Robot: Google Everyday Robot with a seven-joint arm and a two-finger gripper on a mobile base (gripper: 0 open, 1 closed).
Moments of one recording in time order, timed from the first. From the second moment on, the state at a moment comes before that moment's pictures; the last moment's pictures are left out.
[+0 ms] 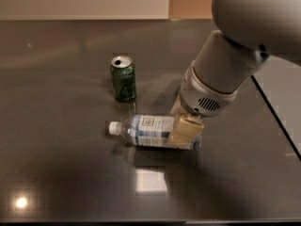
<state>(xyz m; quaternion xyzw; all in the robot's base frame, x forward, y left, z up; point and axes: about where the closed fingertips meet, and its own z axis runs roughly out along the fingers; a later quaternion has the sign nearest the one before) 0.407 -0.062 0.885 -0.64 0.75 0.09 0.13</state>
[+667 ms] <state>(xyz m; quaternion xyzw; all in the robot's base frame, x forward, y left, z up) 0.433 -0.019 0.876 -0.63 0.75 0.11 0.14</state>
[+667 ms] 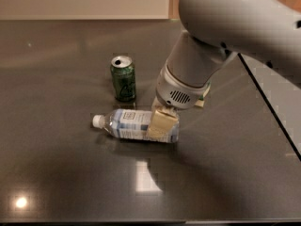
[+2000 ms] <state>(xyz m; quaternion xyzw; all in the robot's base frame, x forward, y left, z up) 0.484 0.018 0.865 -0.63 0.76 0.11 0.16</state>
